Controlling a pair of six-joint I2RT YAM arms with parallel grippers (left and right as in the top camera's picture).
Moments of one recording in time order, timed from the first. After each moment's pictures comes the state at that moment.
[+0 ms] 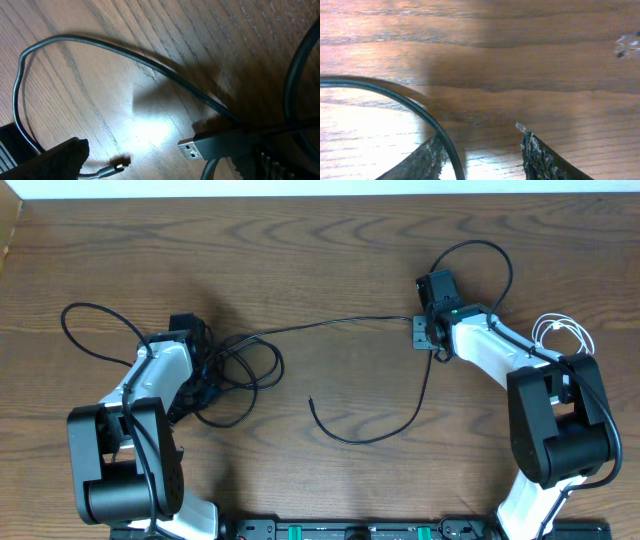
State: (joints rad) left arm 0.11 1.73 0.94 -0.92 -0.37 -0.77; right arm 0.29 1.94 1.15 -0.42 0.19 0.30
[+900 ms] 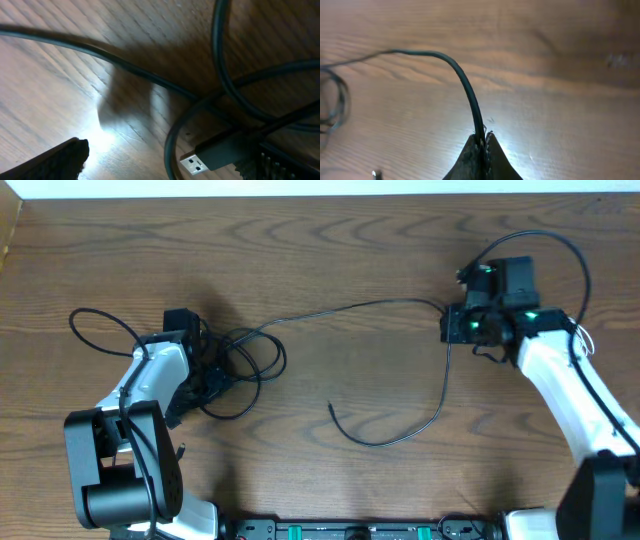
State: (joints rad) left arm 0.12 1.72 0.93 -0.84 -0.15 -0.60; right arm 0.11 1.56 1.10 -0.56 -0.30 0.17
